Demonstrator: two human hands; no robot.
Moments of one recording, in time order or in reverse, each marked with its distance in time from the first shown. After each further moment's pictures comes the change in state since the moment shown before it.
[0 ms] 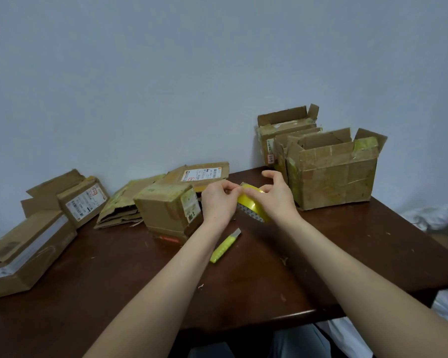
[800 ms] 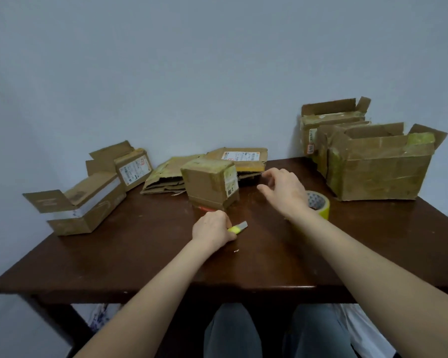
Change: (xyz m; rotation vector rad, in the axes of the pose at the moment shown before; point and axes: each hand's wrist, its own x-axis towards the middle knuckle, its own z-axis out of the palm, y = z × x) left_hand -0.067 -0.094 -0.072 0.674 -0.366 -0.128; right_hand -0.028 -0.016 0.049 -0.638 -0.078 -0.262
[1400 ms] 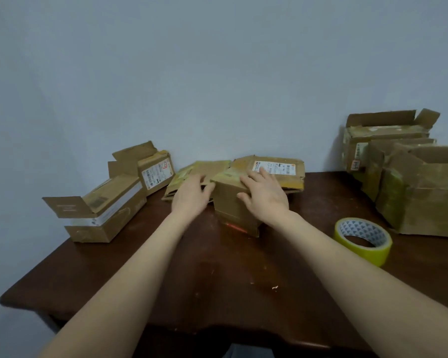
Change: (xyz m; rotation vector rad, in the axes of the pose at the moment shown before) left_hand 0.087 -0.107 -0.073 -0.275 0.398 -0.057; right_hand 0.058 -0.096 0.069 -0.193 -0.190 -0.318
